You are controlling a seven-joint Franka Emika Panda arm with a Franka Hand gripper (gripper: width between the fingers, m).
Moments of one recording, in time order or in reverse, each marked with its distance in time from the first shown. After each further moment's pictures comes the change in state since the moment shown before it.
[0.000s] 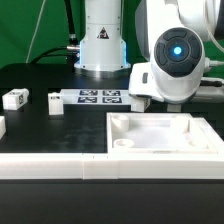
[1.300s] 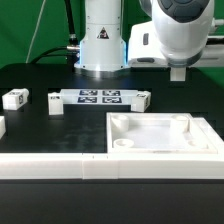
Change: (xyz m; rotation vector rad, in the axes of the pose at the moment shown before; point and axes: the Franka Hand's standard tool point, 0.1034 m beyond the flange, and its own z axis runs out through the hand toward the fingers) arm -0.051 -0.003 -0.068 0.003 0.016 -0.055
